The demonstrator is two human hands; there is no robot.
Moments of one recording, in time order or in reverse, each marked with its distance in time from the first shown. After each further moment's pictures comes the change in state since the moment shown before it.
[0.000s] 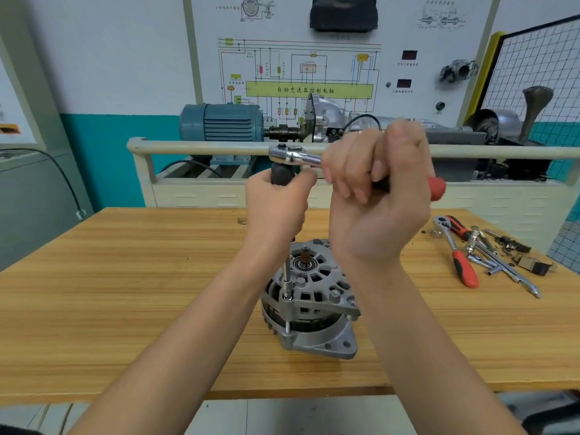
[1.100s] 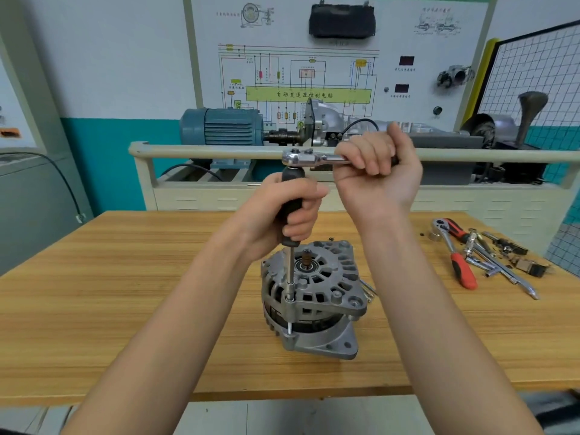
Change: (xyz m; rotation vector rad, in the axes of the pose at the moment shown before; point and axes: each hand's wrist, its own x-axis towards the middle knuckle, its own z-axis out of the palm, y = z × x) left_hand 0.013 0.009 -0.026 -0.186 -0.711 -0.182; right_hand 0.031 0.007 -0.040 0.656 0.400 0.546
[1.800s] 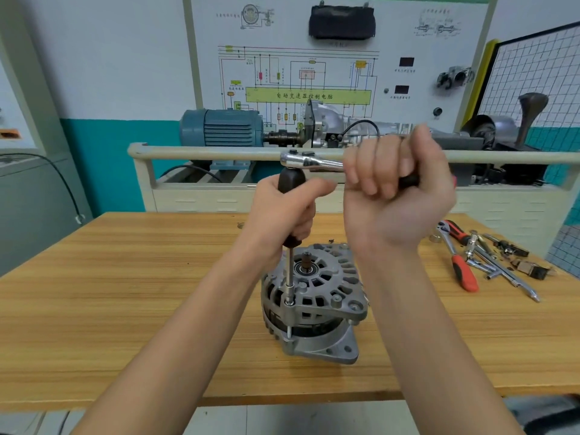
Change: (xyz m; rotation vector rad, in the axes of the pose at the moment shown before) left_hand 0.005 -0.010 0.016 0.163 0.409 0.120; right_hand -0.026 0.014 0.012 -0.477 -0.274 -0.372
